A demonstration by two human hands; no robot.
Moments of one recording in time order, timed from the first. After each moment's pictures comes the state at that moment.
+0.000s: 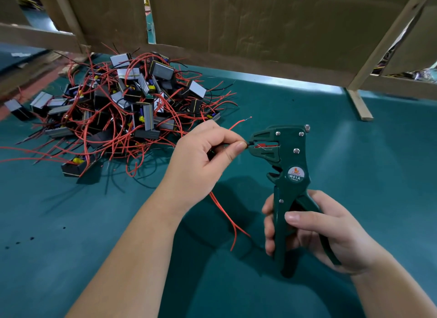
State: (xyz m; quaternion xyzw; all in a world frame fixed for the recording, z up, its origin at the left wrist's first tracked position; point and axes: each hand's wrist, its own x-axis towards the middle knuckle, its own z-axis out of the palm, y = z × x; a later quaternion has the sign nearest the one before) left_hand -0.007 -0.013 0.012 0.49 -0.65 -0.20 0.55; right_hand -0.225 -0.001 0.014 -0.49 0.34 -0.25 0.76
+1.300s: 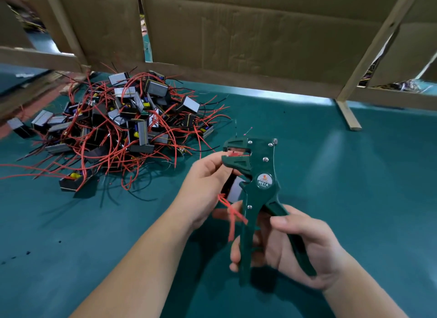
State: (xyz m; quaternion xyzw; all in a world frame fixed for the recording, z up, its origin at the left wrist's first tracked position) left_hand -0.039 -0.013 -0.001 0.42 -0.40 -0.58 0.58; right_hand -0.206 0.001 0.008 -0.38 0.15 -0.22 0.89
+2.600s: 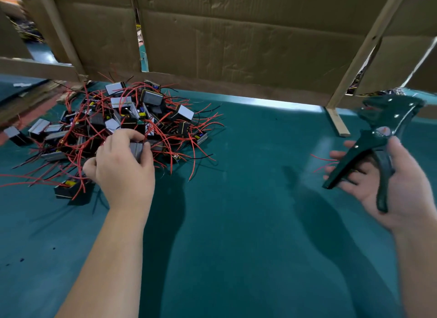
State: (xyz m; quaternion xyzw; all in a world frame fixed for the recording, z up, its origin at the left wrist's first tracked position) left_hand 0.044 -0.019 -0.002 0.78 -0.40 0.13 0.46; right_hand -0.315 -0.080 0.041 -0.39 0.43 -0.55 0.60
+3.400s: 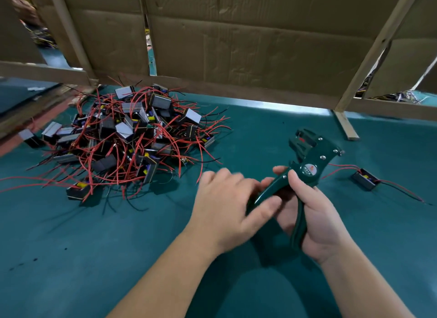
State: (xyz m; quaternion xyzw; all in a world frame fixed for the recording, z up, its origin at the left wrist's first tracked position) left_hand -0.055 -0.004 0.001 0.60 -0.75 0.04 0.27; right_hand -0.209 -0.034 0.006 -0.35 0.30 -0.48 0.75
